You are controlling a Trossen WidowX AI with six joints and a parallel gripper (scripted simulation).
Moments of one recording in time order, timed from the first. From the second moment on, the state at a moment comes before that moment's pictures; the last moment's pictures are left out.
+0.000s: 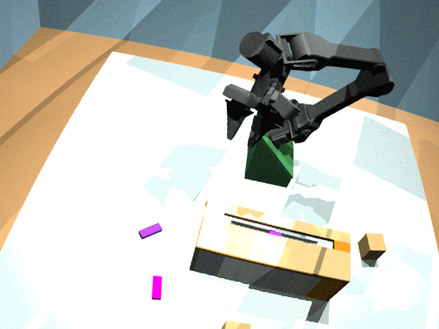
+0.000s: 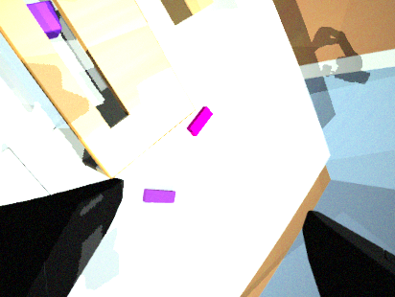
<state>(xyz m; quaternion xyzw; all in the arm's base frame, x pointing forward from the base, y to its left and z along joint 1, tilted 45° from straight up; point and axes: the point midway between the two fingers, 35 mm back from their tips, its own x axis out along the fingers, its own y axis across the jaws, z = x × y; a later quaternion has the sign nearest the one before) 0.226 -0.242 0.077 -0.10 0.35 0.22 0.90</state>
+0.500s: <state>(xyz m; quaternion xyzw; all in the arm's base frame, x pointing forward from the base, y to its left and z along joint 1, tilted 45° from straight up) 0.284 -0.046 0.085 -0.29 0.41 0.51 0.70</state>
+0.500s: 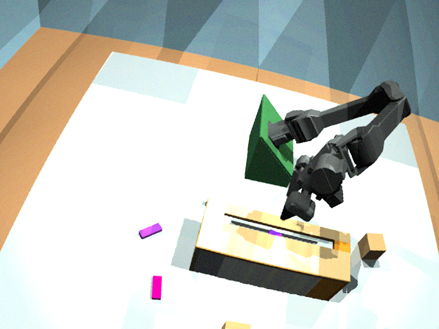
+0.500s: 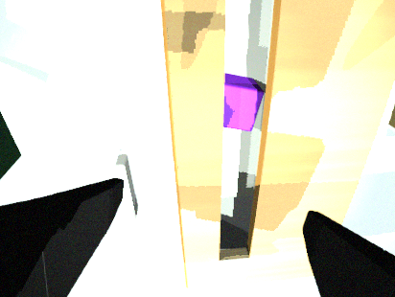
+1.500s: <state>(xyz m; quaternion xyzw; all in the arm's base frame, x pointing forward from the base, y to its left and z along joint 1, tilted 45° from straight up) 0.276 0.022 0.074 -0.36 0.40 0.57 0.62</state>
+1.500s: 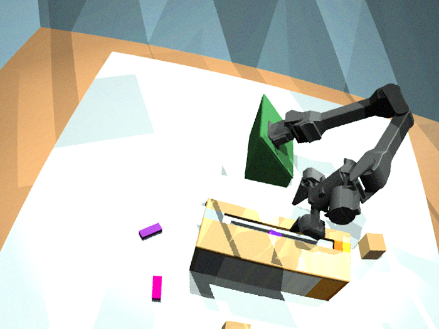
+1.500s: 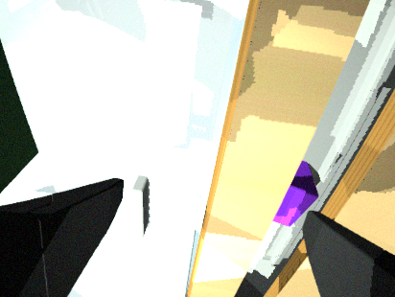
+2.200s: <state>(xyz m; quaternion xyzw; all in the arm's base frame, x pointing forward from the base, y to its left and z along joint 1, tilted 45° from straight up) 0.278 0.048 0.052 -0.36 0.40 0.57 0.62</state>
